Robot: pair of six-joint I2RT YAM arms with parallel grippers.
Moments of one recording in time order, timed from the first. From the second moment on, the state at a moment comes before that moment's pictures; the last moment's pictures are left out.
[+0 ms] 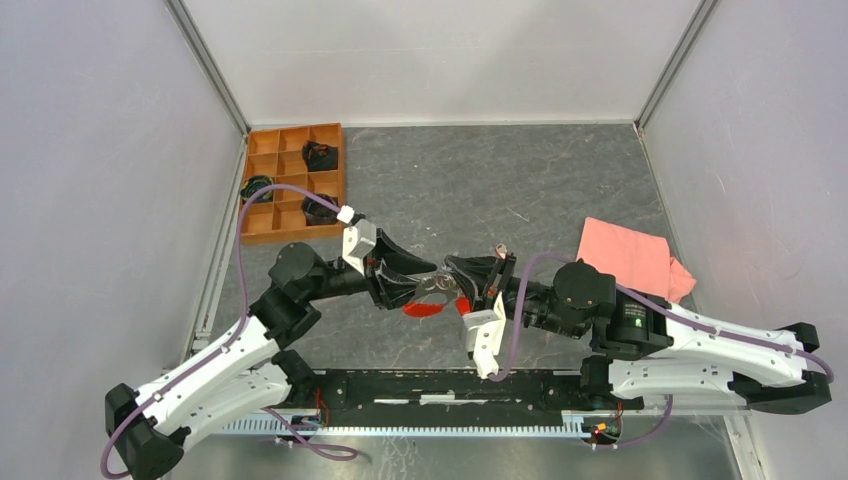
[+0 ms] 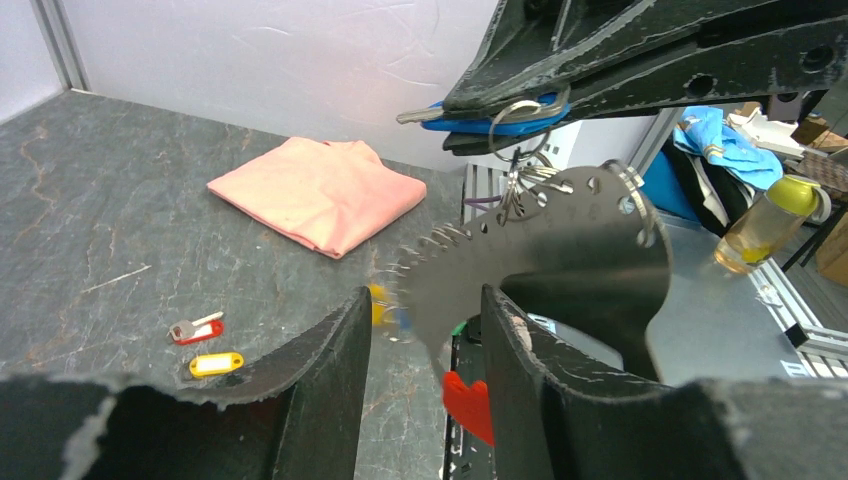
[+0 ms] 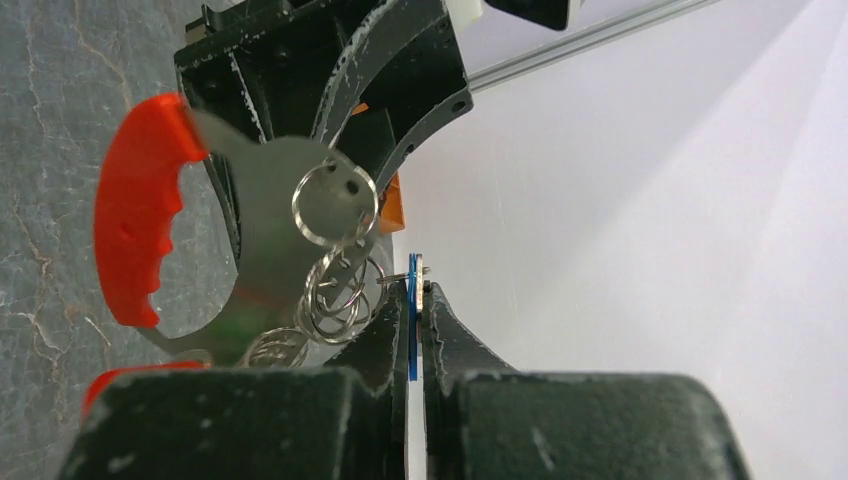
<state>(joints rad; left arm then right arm) -0.78 0.76 0.62 0.33 0.65 -0.30 1.37 0.86 1.04 -0.24 0.16 -1.08</state>
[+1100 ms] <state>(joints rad) -0.87 0.74 0.62 0.44 0.56 -0.29 1.37 0.85 1.01 -0.19 0.06 -1.15</state>
